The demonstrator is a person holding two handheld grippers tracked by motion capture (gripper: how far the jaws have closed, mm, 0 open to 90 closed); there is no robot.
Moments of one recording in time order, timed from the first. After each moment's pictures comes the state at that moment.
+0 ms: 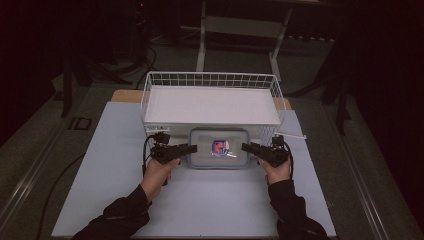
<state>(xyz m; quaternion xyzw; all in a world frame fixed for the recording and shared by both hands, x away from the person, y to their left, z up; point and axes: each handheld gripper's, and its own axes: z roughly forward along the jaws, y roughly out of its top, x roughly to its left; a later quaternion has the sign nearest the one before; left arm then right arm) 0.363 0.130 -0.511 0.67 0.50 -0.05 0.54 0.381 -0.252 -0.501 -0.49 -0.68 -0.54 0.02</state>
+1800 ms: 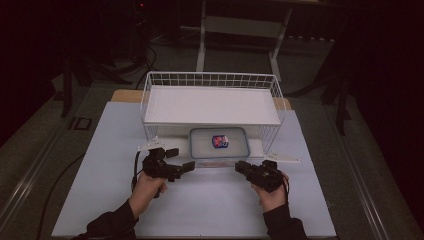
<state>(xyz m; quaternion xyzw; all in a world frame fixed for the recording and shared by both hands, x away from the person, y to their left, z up) 0.303 0.136 -0.495 0.72 0.40 0.03 0.57 0.296 -0.214 -0.494 -0.43 -0.74 -0.52 -0.06</state>
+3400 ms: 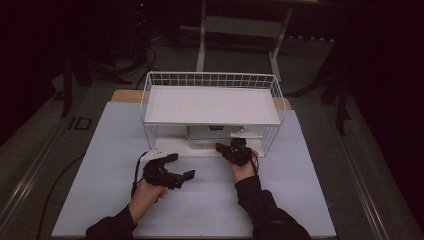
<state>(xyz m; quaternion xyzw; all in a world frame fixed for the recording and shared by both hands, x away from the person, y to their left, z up) 0.294 0.133 -0.508 0.74 0.38 0.06 0.56 0.381 -0.141 -0.514 -0.44 -0.76 -0.47 -0.09</state>
